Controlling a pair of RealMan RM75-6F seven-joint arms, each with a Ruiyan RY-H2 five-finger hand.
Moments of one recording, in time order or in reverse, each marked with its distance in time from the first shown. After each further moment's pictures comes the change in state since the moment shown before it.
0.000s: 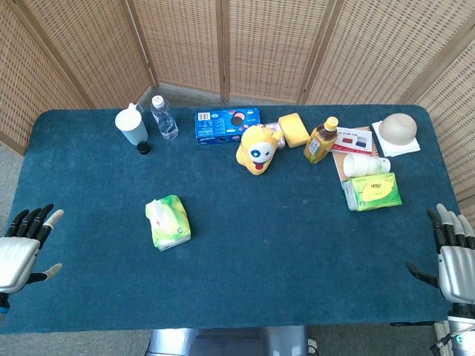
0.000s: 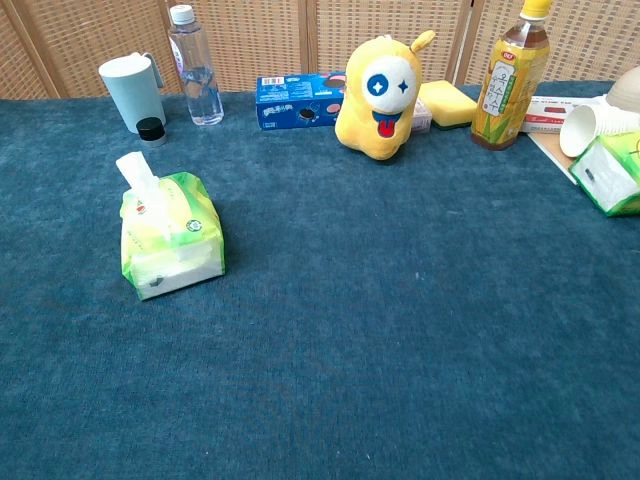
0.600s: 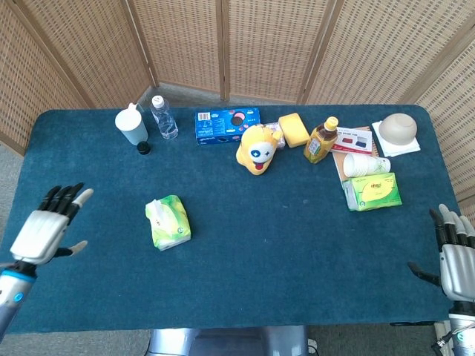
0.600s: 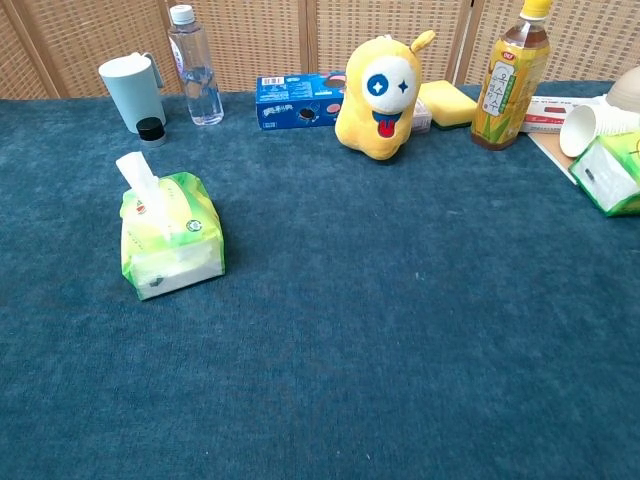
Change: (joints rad) left arm -0.158 -0.082 -0.111 0.083 -0.015 -0.169 -0.038; right arm 0.007 0.010 0.008 -0.011 0.046 -0.044 -0.010
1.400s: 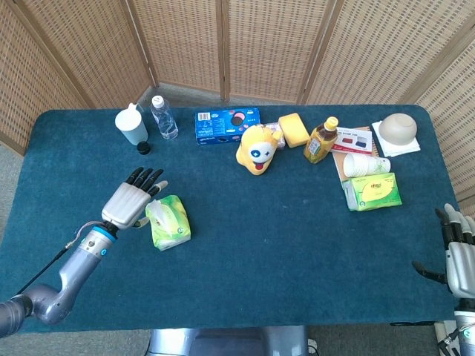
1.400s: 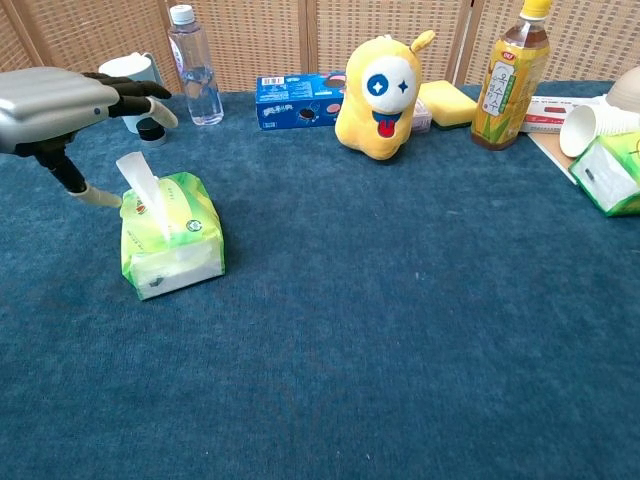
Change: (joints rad) left arm -0.299 -0.345 -0.112 0.238 -0.146 -0.275 0.276; right arm 0.006 0.030 0.011 -0.002 0.040 -0.044 0.065
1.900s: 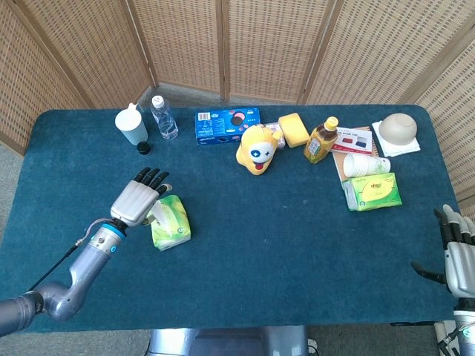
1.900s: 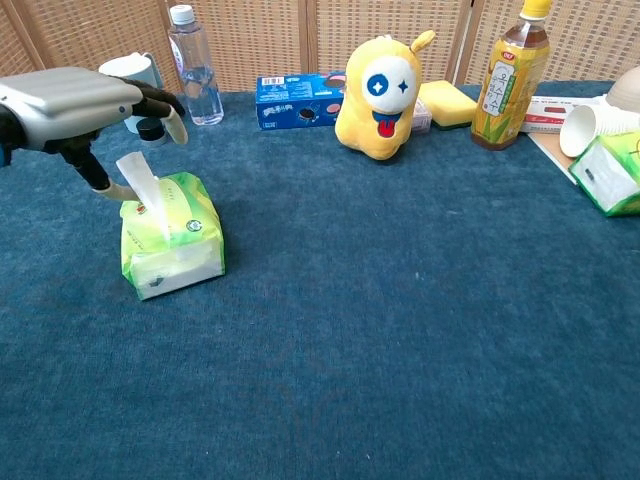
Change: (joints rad) left arm -0.044 -0.034 -0.009 -0.022 -0.089 -0.018 0.070; right arm 0.004 0.005 -0.002 -0.008 0.011 -0.017 0.001
